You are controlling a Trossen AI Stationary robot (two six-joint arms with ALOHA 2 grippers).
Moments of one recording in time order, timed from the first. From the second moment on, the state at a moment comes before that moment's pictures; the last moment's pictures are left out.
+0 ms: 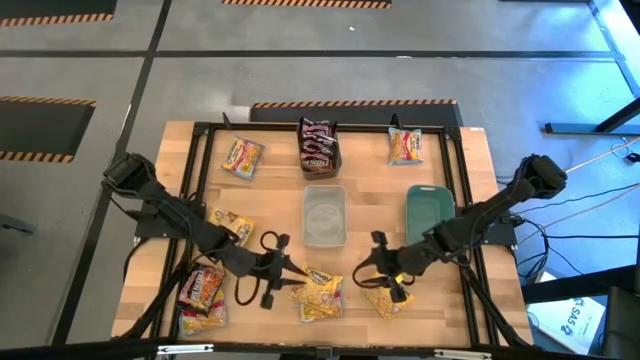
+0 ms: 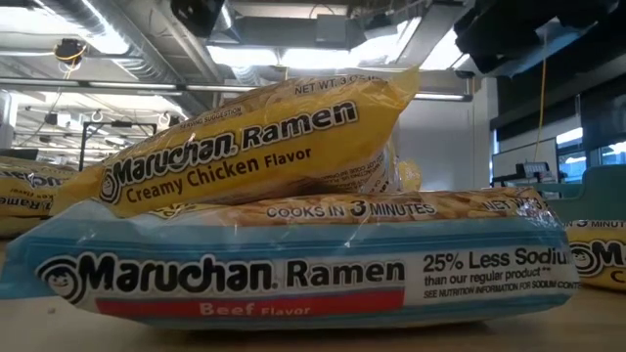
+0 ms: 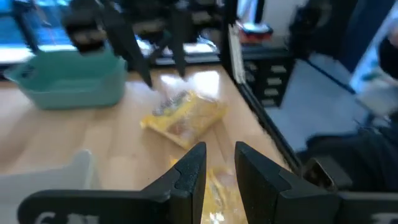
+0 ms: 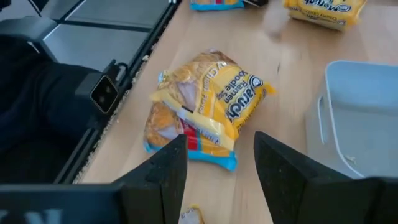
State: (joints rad) left arm -0.57 1.49 0.76 0.45 -0.39 -0.15; right arm 0.56 1.38 0.76 0.06 0.20 0.23
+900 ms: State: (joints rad) left arm -0.59 1.49 0.95 0.06 -0.38 -0.14; right arm 0.56 1.38 0.77 0.08 0.18 0.28
